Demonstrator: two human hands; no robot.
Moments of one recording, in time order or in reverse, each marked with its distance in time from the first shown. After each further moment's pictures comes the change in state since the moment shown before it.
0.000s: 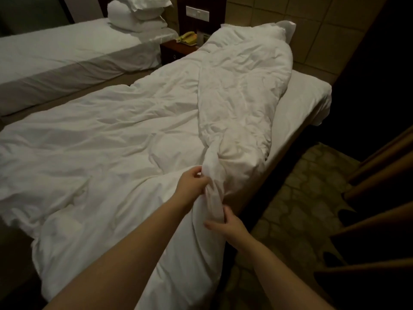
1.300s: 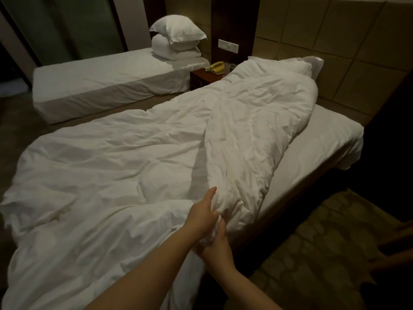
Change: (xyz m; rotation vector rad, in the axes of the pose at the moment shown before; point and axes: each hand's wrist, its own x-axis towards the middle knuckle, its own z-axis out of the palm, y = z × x) left_hand 0.075 0.051 0.152 0.618 0.104 0.084; right_hand 0.059 -0.047 -0.132 -0.295 0.046 -0.219
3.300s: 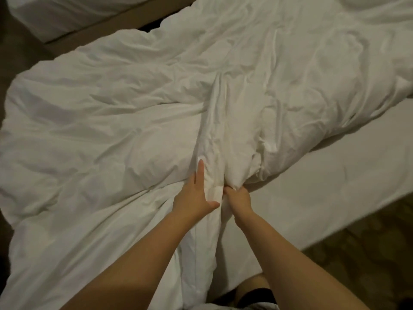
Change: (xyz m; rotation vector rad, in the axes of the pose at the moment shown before) left_hand 0.287 -0.128 -0.014 0.252 -0.113 -0.354; right_hand 0.377 -0.011 0.012 0.306 -0.069 0.528
